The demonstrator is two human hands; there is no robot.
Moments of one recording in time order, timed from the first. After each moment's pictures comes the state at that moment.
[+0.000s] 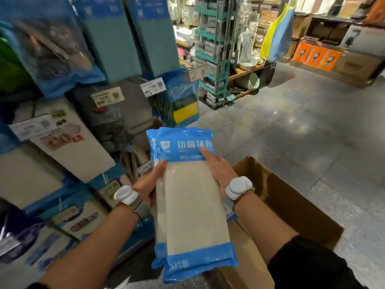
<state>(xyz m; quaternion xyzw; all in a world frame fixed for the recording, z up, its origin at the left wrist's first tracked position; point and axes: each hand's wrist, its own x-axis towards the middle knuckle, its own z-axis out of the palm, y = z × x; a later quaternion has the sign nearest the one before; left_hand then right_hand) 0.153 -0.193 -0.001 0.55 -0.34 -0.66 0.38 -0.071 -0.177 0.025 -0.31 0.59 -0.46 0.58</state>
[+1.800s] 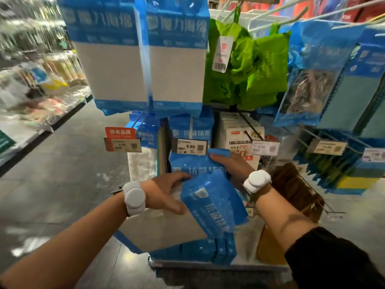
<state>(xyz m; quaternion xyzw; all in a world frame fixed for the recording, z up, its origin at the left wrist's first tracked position) 0.603 -0.111 0.091 0.62 -0.65 -0.40 0.18 0.396 -0.264 0.092 -0.50 0.36 -0.29 0.73</state>
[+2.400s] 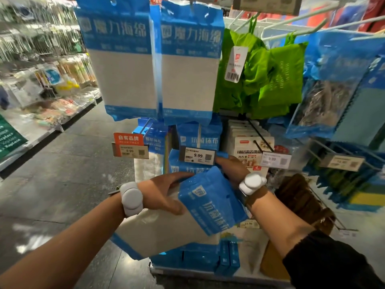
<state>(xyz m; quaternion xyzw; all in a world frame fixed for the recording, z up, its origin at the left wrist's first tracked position) 0.630 -0.110 0.100 0.60 -0.65 -0.40 0.22 0.434 -0.270 0.106 -0.50 0.40 -0.27 0.72</state>
